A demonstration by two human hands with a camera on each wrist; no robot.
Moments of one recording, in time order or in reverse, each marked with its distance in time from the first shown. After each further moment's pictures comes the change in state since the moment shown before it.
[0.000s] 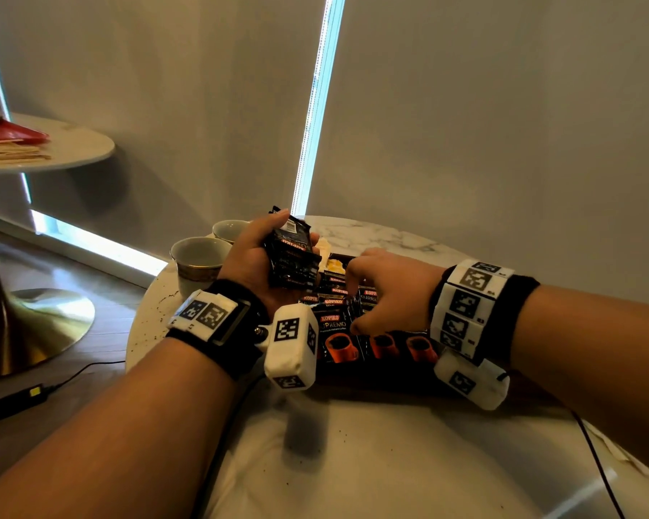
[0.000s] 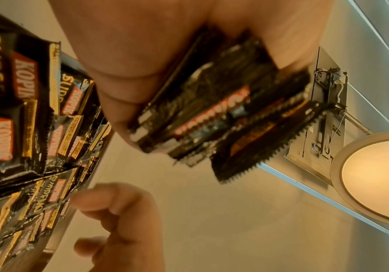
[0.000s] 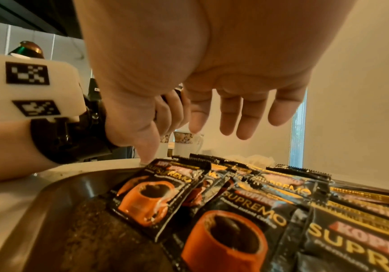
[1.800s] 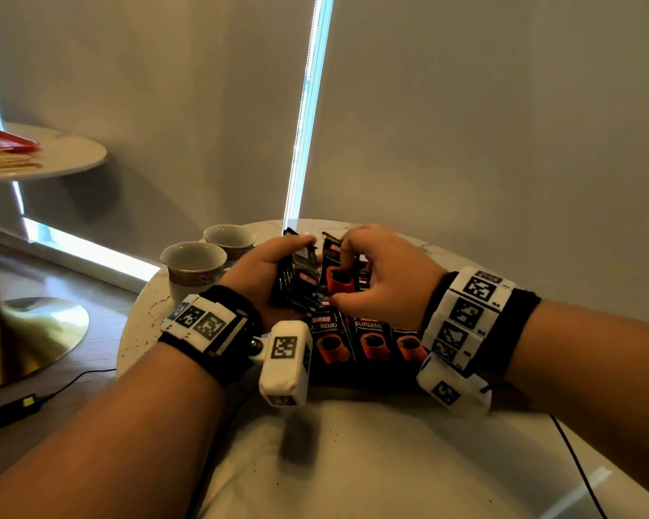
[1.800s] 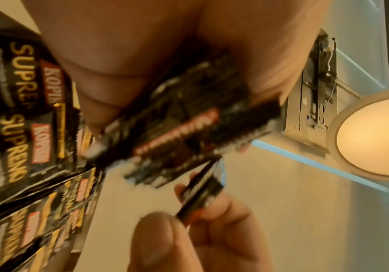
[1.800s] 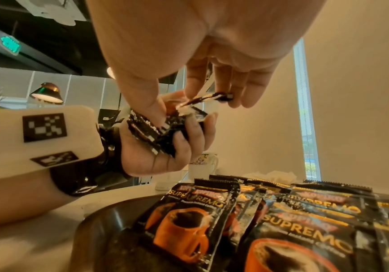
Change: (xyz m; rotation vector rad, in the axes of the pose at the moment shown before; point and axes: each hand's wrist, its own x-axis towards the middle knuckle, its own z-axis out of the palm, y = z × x) left_hand -0.003 -0.007 0.004 0.203 -0.165 -0.105; right_hand -0.020 -0.007 -0.004 0.262 0.383 -0.139
